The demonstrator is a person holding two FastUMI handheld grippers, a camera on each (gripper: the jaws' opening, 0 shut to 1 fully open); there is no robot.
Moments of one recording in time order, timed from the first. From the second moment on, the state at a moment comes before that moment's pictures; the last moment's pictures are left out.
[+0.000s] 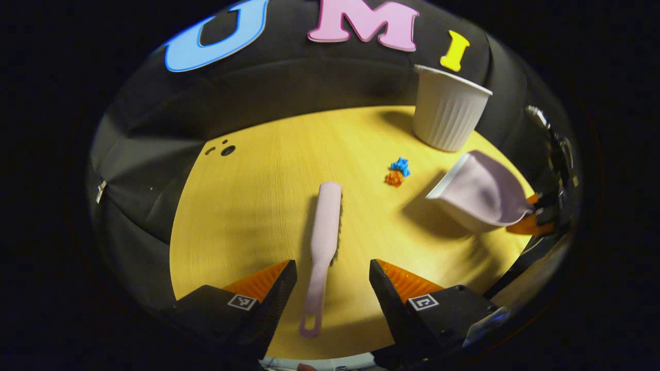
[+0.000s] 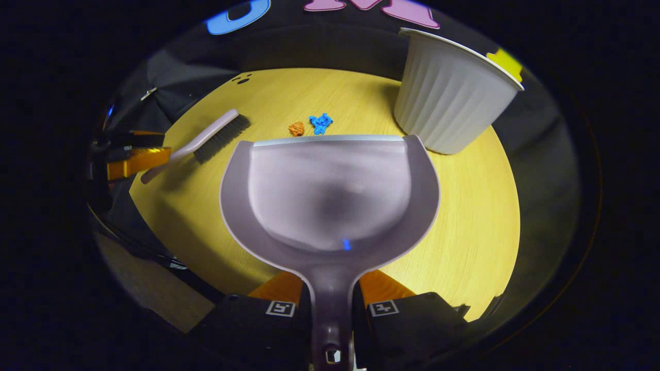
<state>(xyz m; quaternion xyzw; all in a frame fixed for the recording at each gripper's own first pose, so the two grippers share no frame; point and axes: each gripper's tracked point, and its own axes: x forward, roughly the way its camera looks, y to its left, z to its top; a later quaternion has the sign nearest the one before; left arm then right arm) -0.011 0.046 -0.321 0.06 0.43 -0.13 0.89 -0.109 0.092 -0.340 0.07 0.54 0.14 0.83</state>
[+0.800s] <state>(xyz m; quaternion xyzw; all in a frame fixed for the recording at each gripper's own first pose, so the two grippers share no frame) 0.024 0.034 -0.400 0.05 0.51 -0.13 0.85 -0.158 0.074 -0.322 0.08 0.55 0.10 0.83</state>
